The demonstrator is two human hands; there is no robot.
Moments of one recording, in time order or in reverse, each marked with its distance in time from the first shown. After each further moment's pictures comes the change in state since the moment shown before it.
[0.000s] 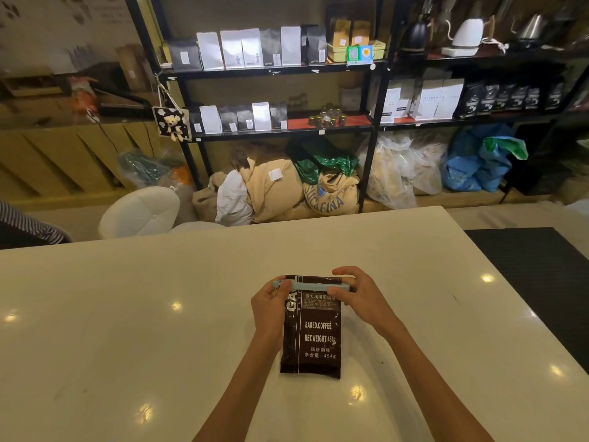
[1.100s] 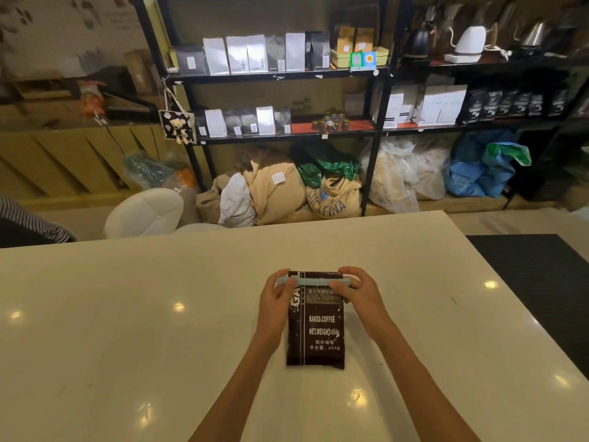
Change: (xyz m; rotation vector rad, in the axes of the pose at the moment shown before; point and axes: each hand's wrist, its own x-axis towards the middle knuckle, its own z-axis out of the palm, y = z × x) left_hand -0.001 0.000 -0.004 0.116 -0.185 0.084; right_hand -0.001 0.000 0.010 0.266 0.170 0.041
